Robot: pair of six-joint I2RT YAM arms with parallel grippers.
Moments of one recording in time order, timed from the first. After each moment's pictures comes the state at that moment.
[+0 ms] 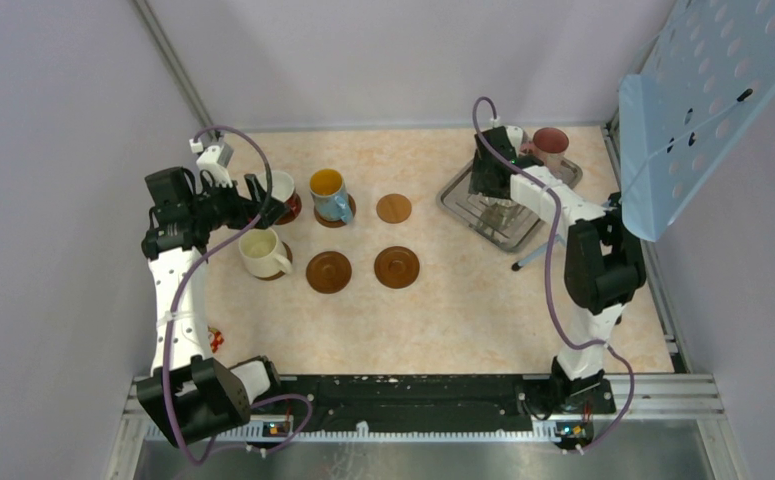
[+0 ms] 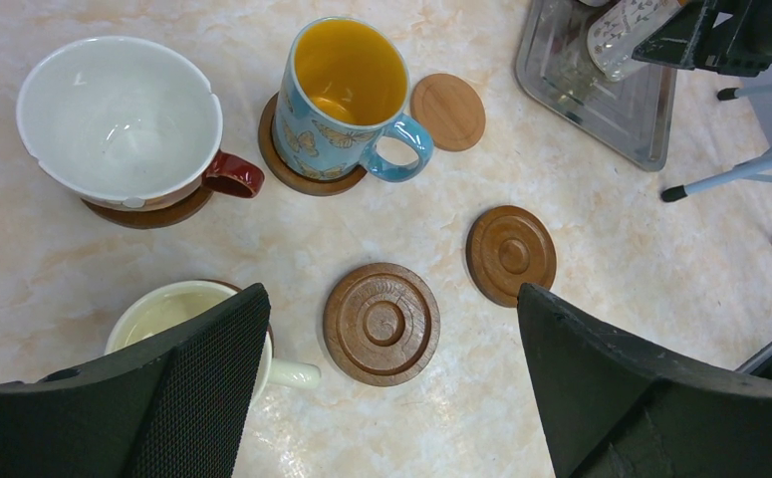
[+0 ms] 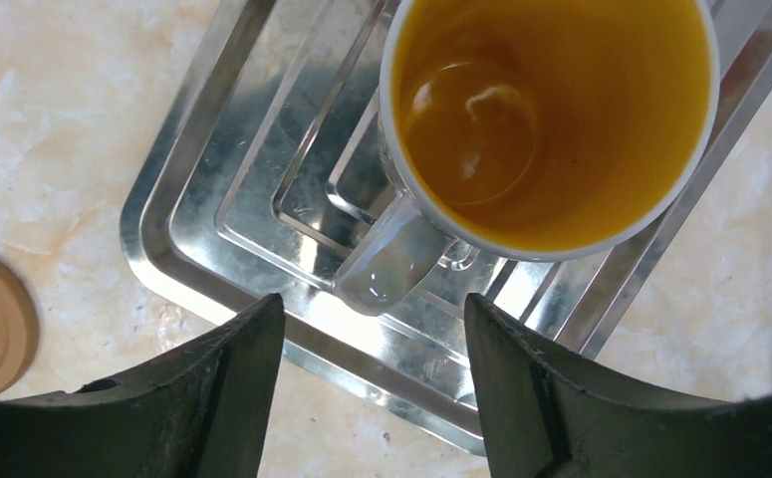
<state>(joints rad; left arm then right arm) 0.33 1.14 1.11 -0.56 0.81 0.04 0.35 1.86 1.47 -0.50 0.38 0.42</state>
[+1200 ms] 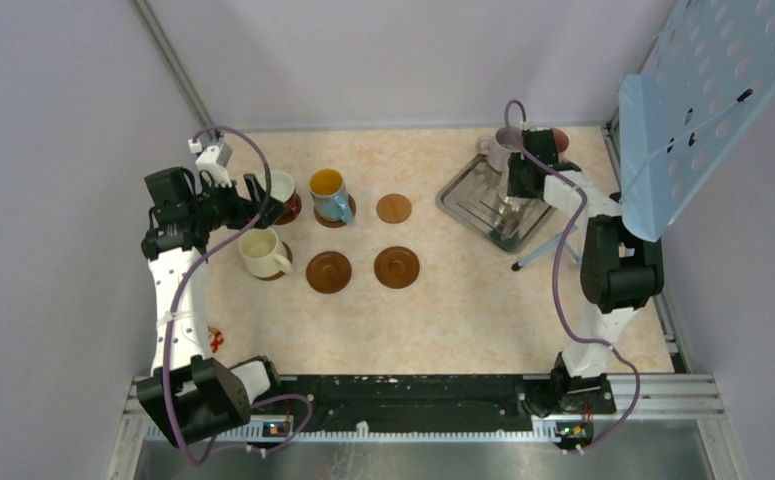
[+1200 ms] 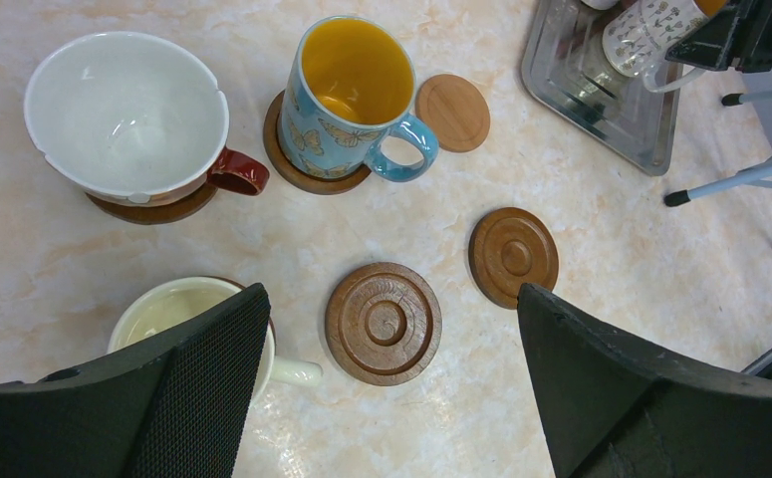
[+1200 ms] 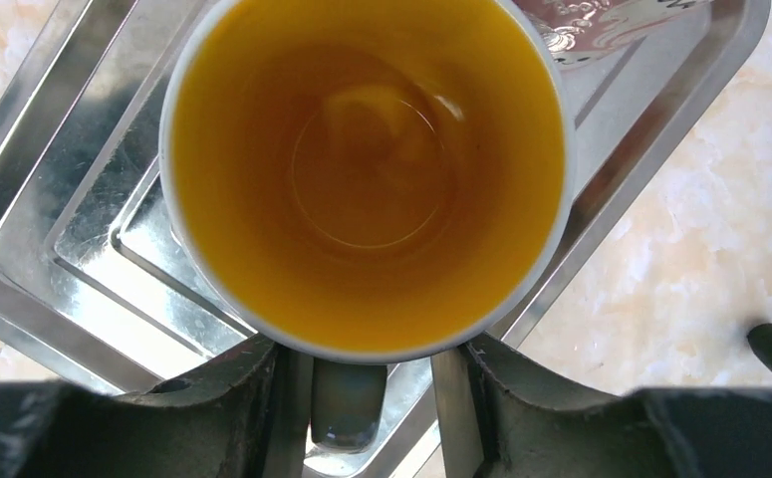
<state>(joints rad) 0.34 1.14 1.11 -0.56 0.80 0.03 0.14 1.84 1.35 -0.34 0.19 0.15</state>
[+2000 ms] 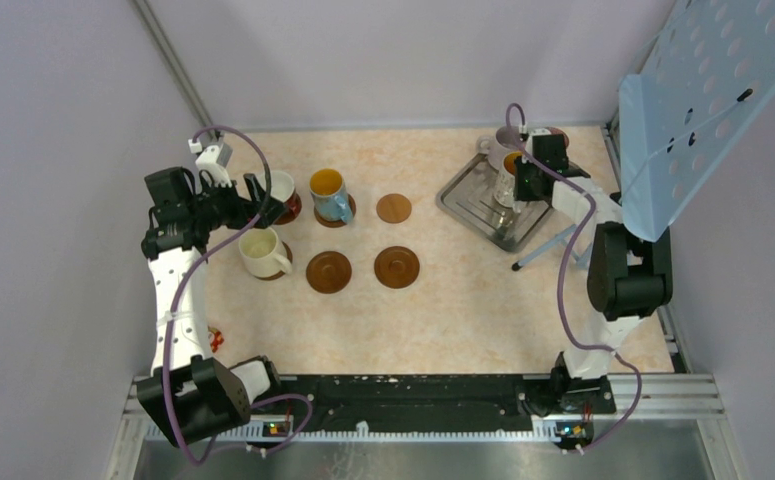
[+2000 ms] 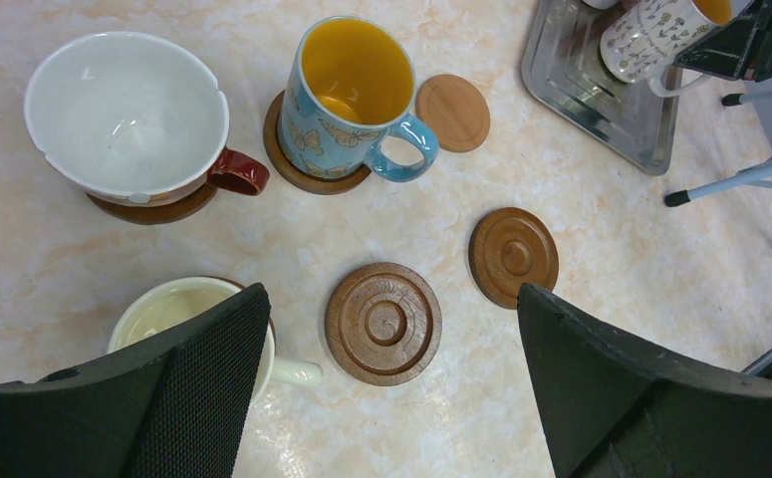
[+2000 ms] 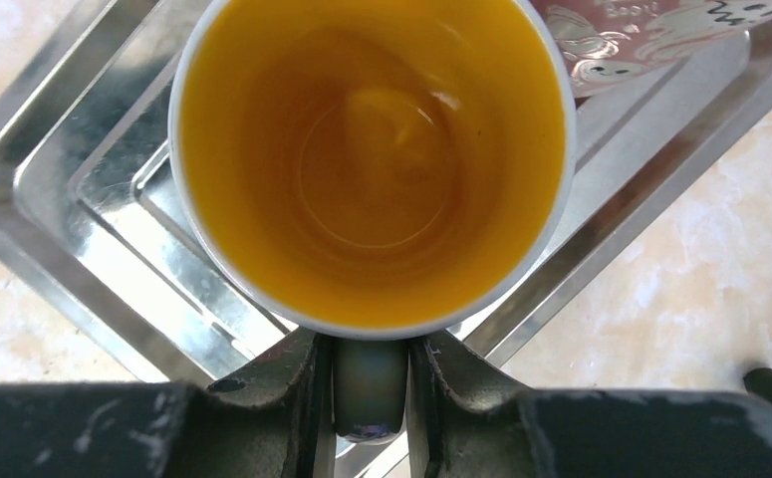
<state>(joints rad) 0.34 1.14 1.11 -0.56 0.80 0.03 0.10 1.79 1.28 -0.28 0.04 0.03</state>
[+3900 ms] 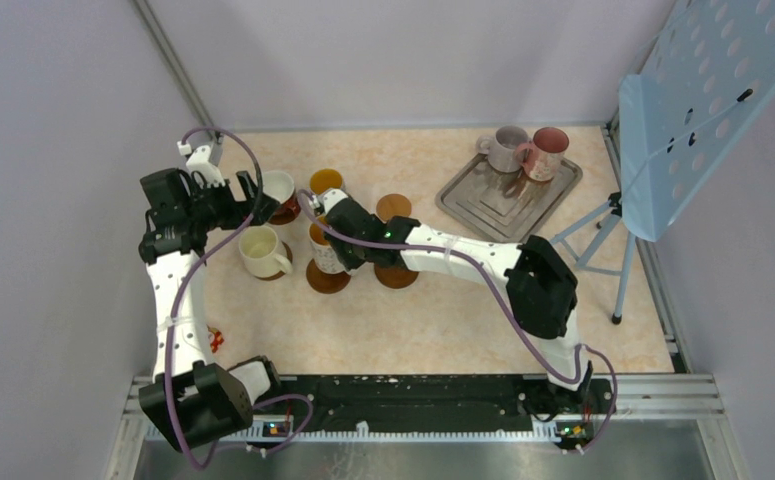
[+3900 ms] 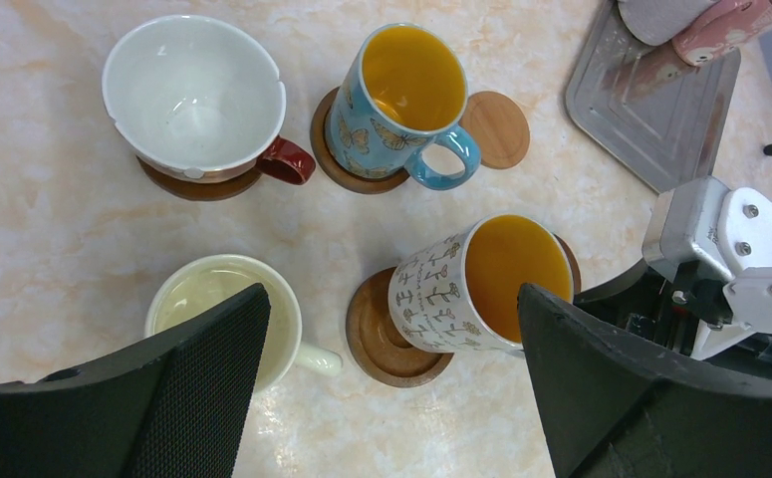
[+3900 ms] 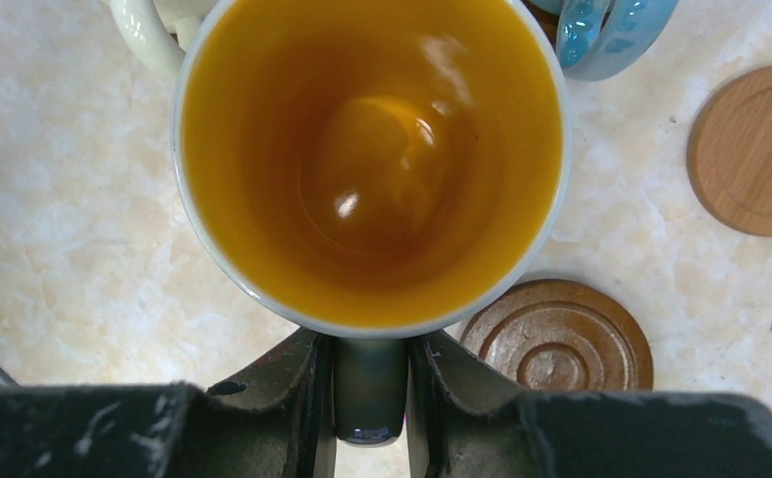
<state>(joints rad) 0.35 1.12 1.11 -0.56 0.69 -0.04 1.06 2.00 1.67 -0.44 0.17 0.23</state>
